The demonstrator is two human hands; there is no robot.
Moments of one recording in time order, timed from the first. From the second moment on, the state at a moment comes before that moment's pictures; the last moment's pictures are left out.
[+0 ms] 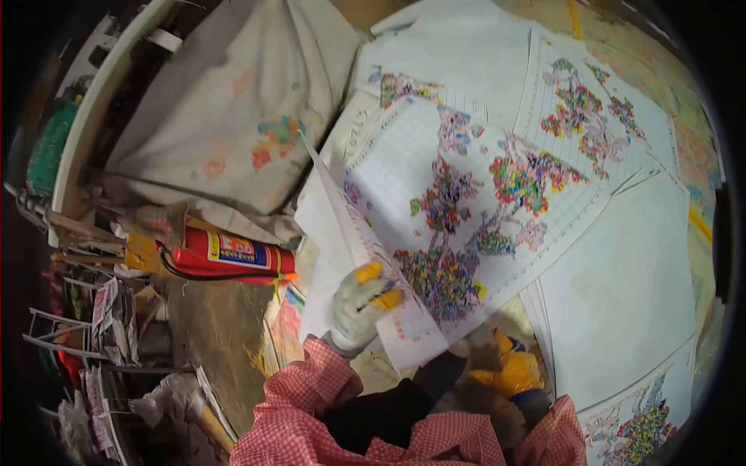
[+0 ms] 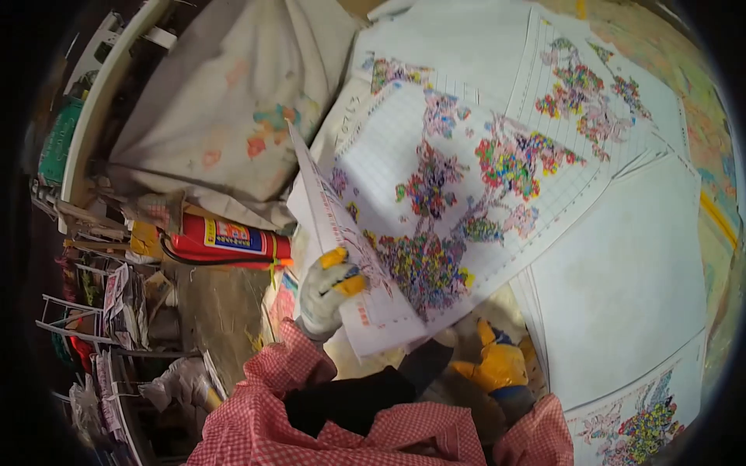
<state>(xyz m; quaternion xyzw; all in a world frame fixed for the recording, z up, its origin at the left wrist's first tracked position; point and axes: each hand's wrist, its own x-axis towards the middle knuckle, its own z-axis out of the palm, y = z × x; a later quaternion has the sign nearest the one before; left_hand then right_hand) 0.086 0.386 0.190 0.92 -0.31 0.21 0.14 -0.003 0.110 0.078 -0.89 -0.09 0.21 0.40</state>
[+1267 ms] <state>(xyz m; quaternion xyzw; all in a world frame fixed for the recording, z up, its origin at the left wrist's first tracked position) 0.070 0.277 0.239 0.63 -0.69 0.00 0.37 0.090 0.109 0.115 -0.24 0.05 0.04 0.97</state>
